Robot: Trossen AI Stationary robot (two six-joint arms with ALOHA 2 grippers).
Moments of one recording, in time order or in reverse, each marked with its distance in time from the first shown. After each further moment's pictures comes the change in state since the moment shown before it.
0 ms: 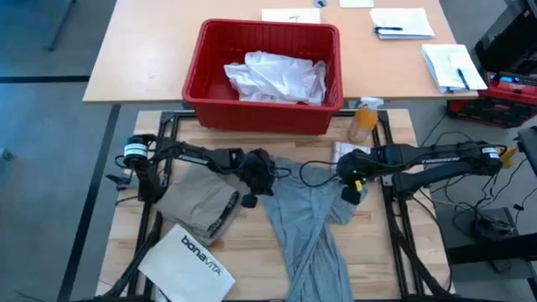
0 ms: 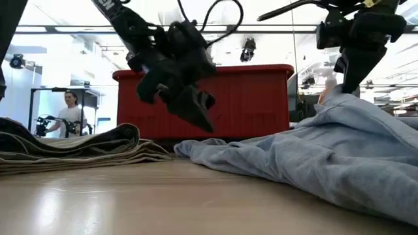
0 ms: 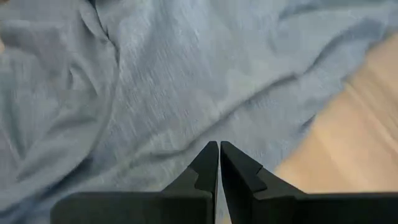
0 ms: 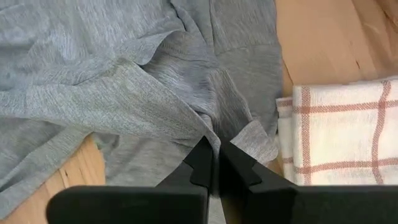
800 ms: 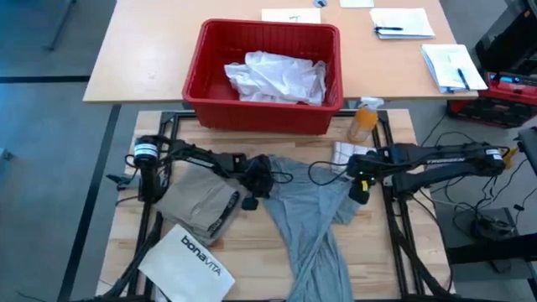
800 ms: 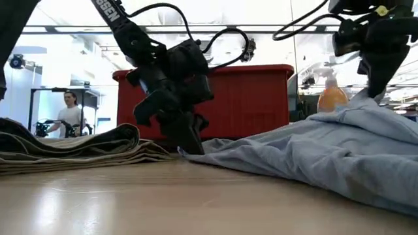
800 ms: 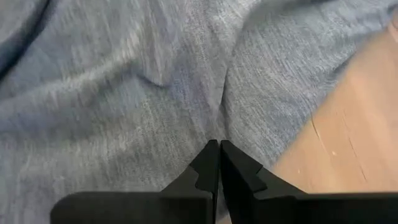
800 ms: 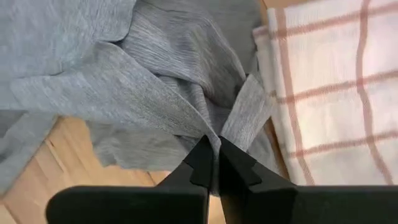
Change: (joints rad) left arm 0.003 0.082 -0.024 -0.005 -0.072 -0.100; right arm 0.005 -0.072 -0.015 -0.216 -0.026 0.159
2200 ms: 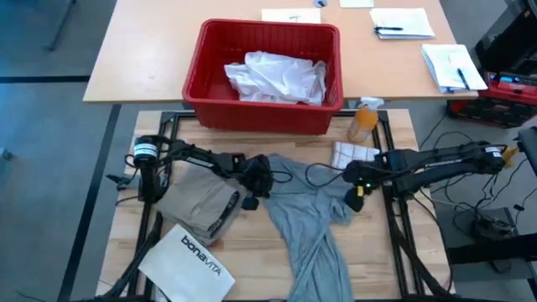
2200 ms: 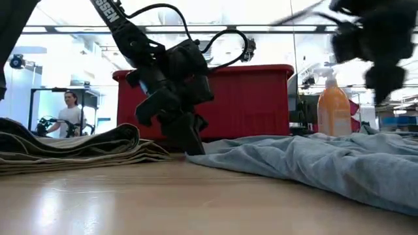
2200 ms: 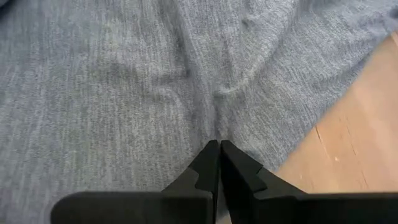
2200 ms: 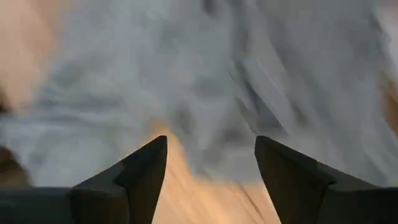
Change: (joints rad) left arm 0.004 -0.011 -0.004 0.035 -0.001 -0.033; right arm 0.063 0.018 -0.108 0.368 -0.188 0.223
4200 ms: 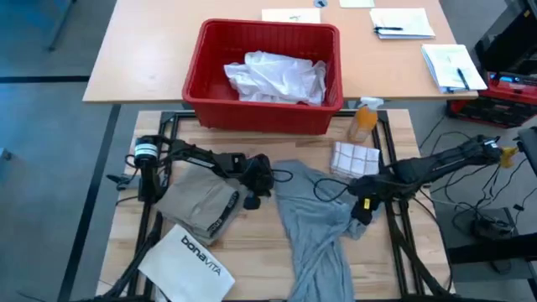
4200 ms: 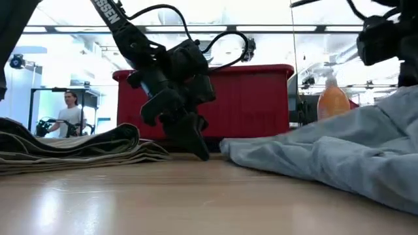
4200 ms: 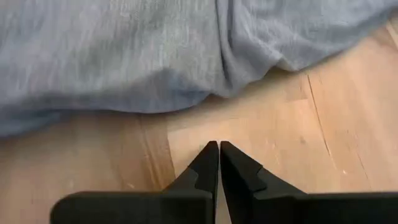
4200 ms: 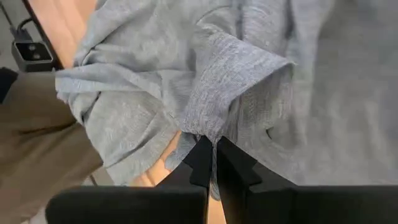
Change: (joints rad) left arm 0.000 -0.002 0.000 0.043 0.002 -0.041; right arm 0.238 -0.146 -0.118 0.033 -0.106 0.301
